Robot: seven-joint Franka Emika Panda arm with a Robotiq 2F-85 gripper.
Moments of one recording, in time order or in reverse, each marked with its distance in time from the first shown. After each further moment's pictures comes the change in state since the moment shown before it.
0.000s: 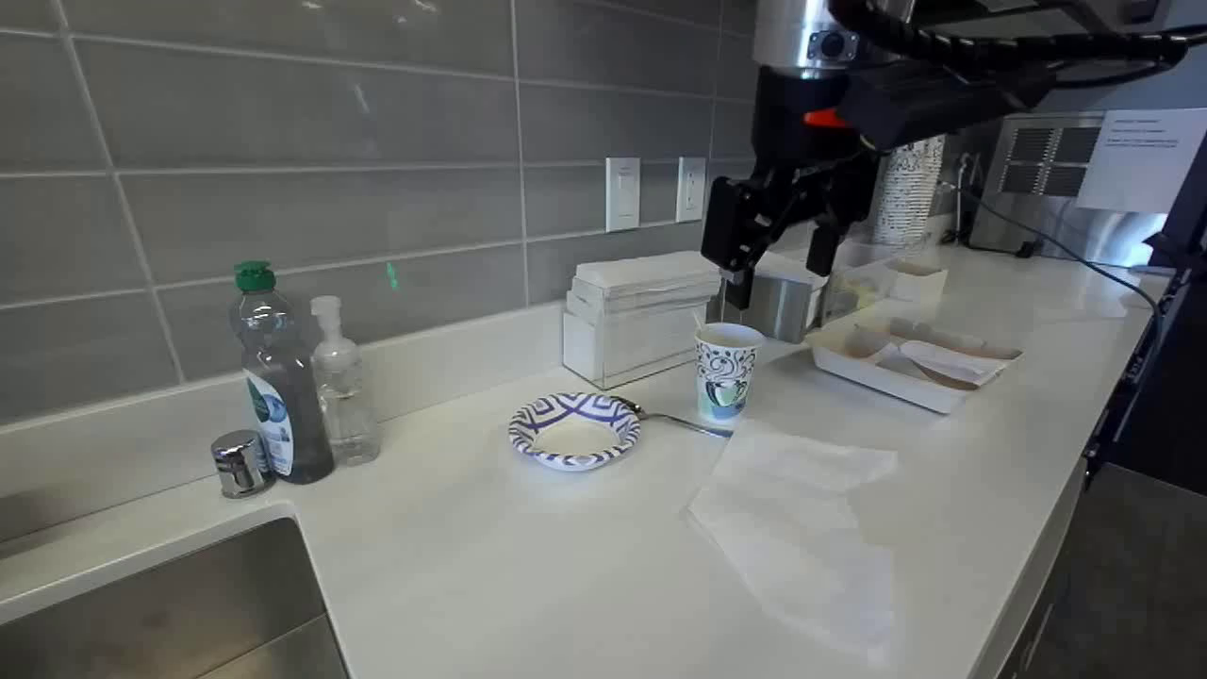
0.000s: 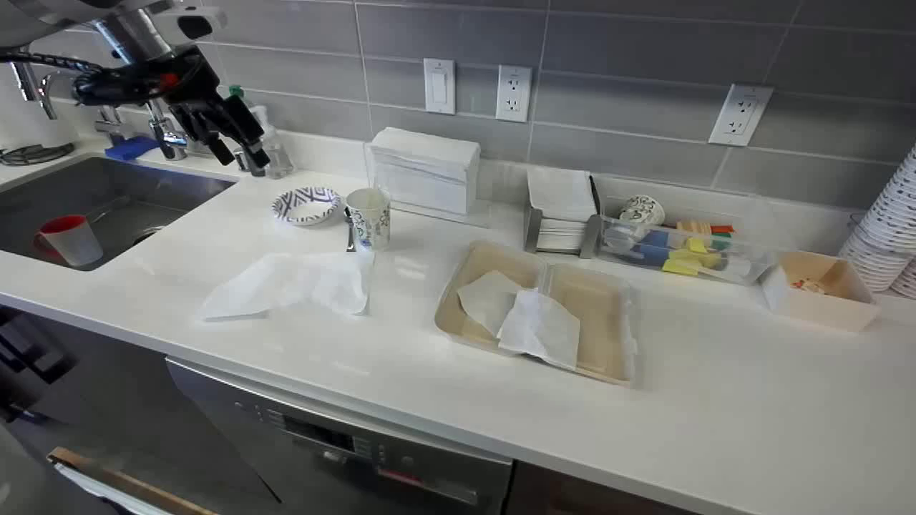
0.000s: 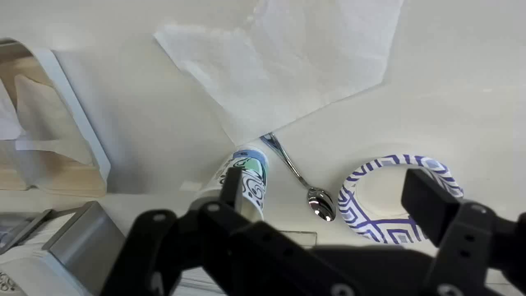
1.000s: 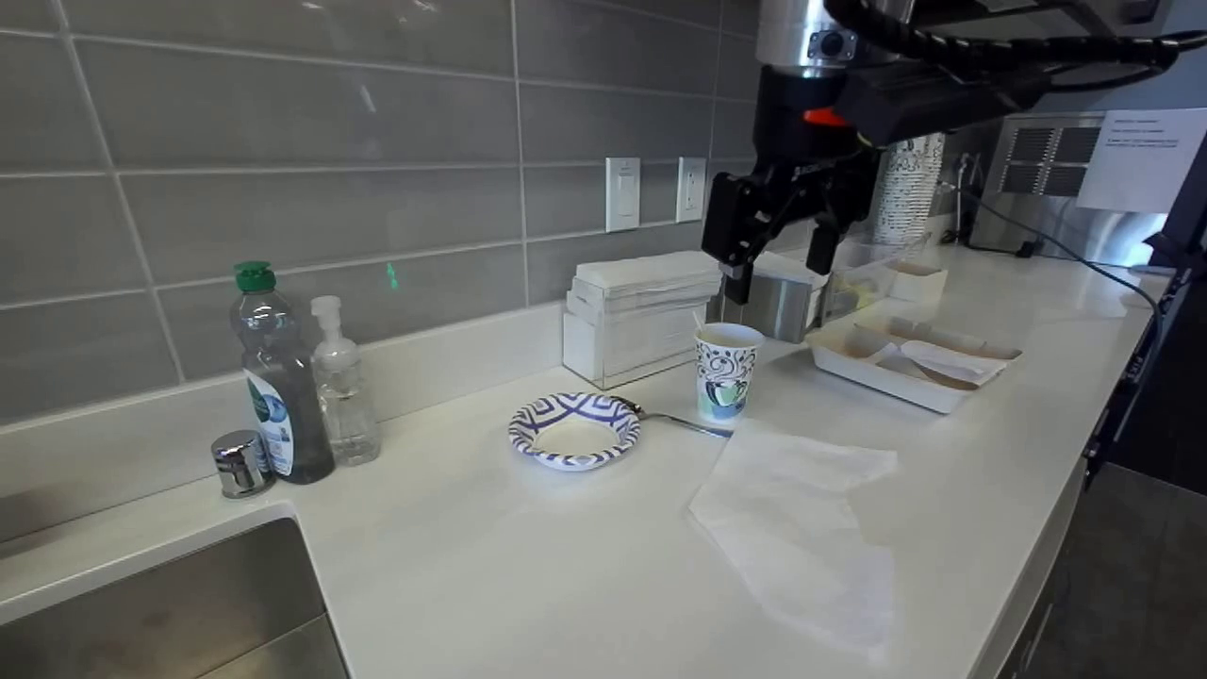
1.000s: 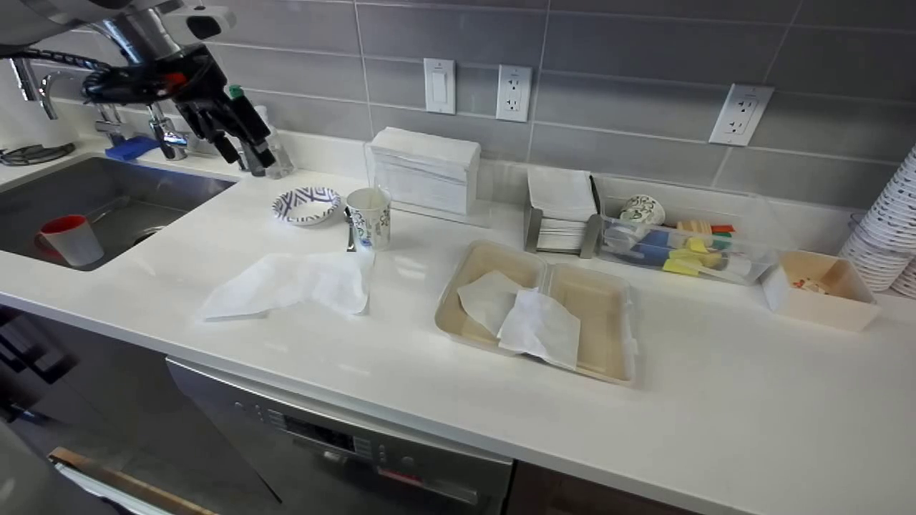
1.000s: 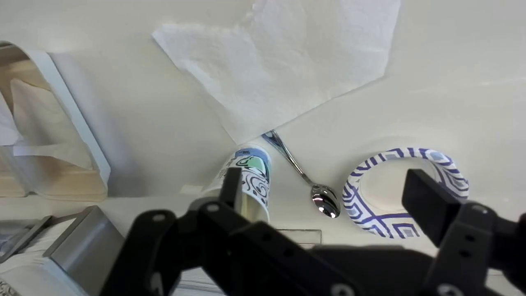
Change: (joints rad) arm 0.017 0.006 -0.042 0.001 0.005 0.012 0.000
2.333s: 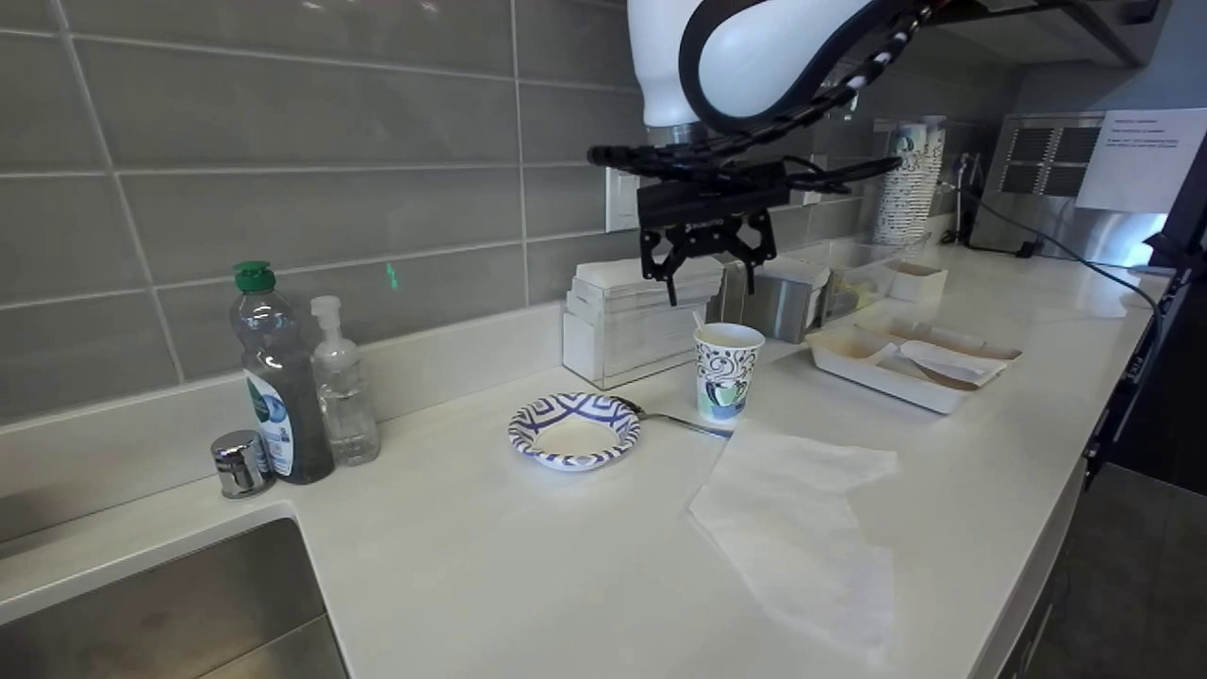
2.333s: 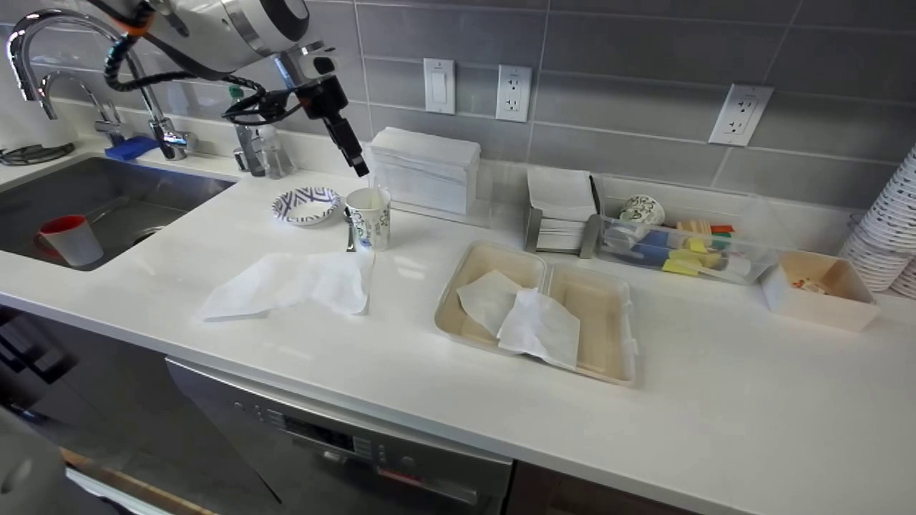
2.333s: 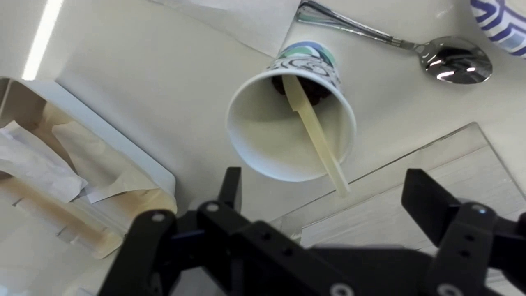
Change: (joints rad) arm 0.078 0.553 -0.248 0.476 -0.270 -0.102 0.576
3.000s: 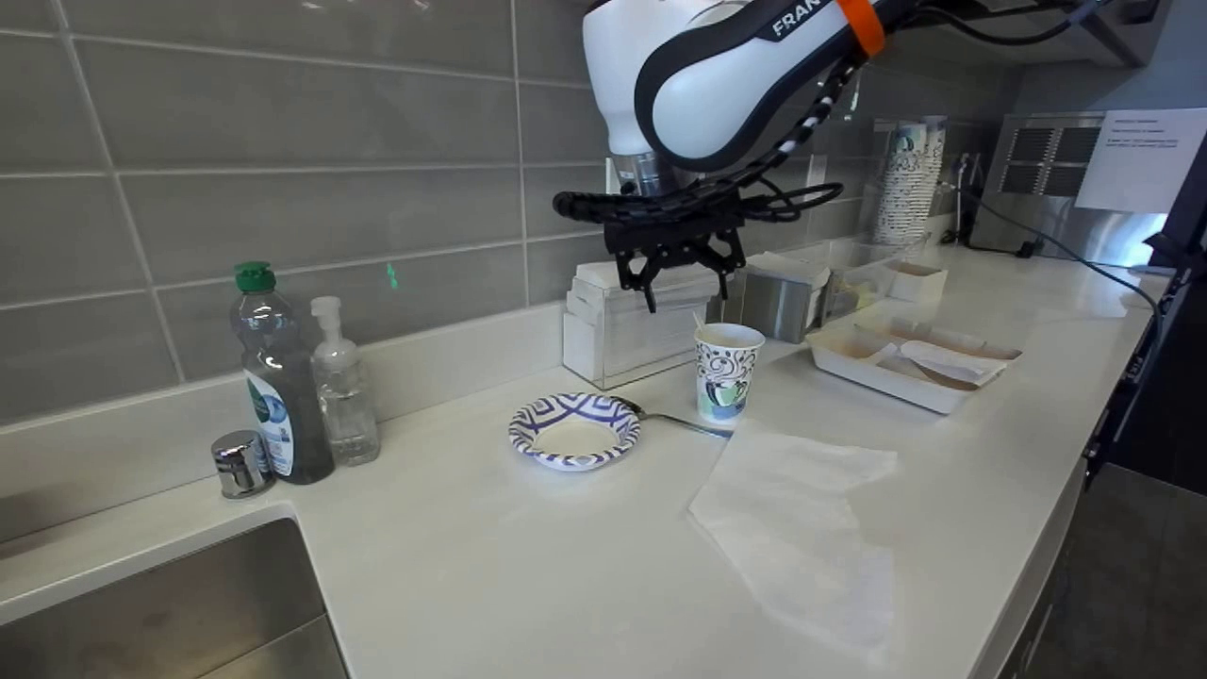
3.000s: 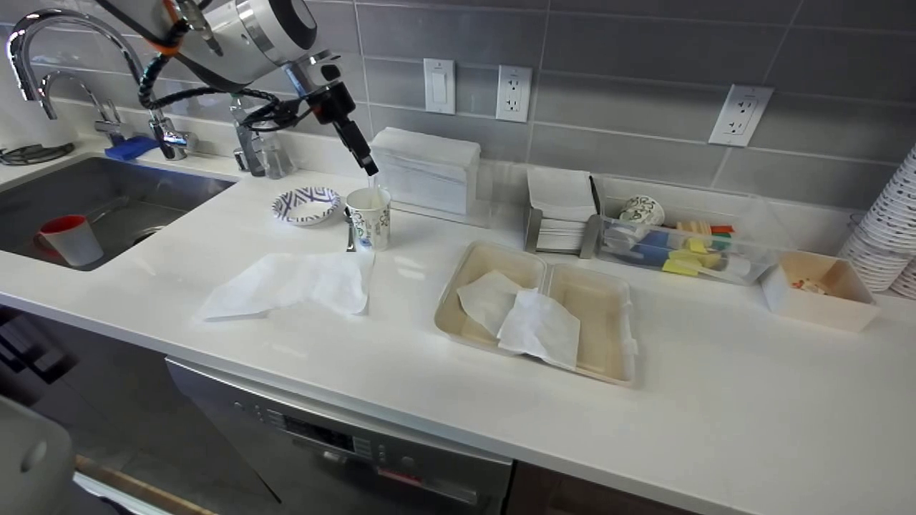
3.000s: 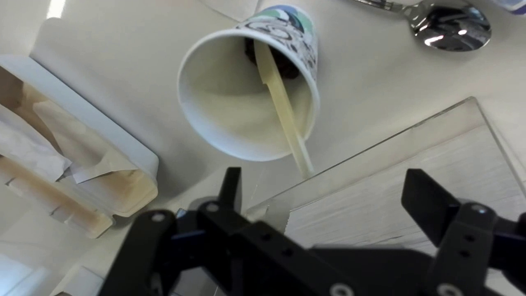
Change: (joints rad) arm 0.077 0.129 -0.063 0.135 -0.068 -0.028 0.055
